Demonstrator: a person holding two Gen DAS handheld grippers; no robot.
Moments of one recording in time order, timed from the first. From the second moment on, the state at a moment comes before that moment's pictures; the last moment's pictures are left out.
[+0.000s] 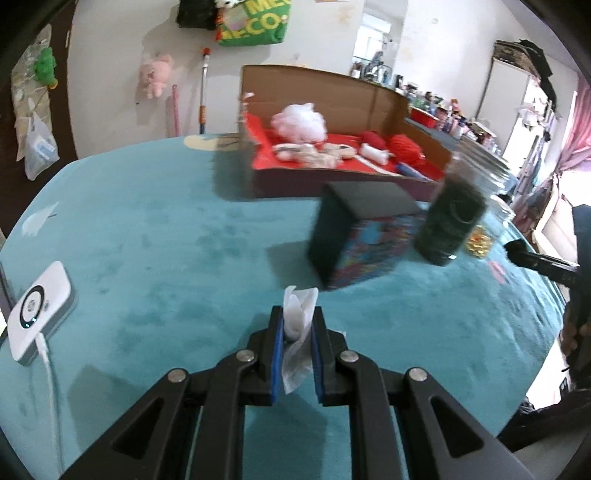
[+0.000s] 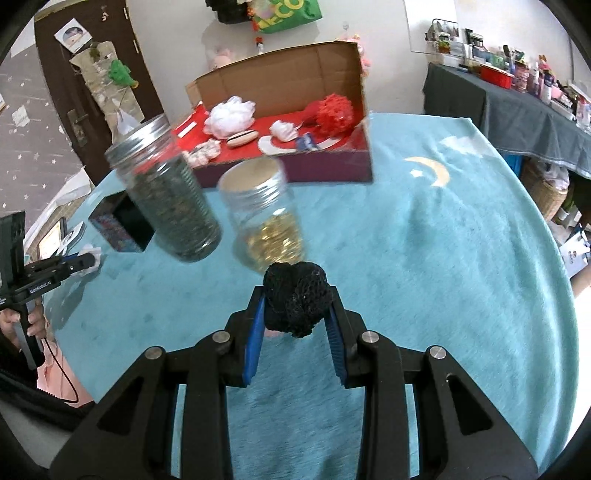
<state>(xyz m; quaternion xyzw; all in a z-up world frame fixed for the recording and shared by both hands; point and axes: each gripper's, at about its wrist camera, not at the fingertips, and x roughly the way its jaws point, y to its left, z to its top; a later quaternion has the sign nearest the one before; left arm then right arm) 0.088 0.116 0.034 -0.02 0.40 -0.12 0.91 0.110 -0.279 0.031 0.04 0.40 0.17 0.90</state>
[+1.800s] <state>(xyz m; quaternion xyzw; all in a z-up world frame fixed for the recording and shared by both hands) 0.341 -0.047 0.060 0.17 0.50 -0.29 0.80 0.377 -0.163 0.035 -0.05 0.58 0.28 0.76</state>
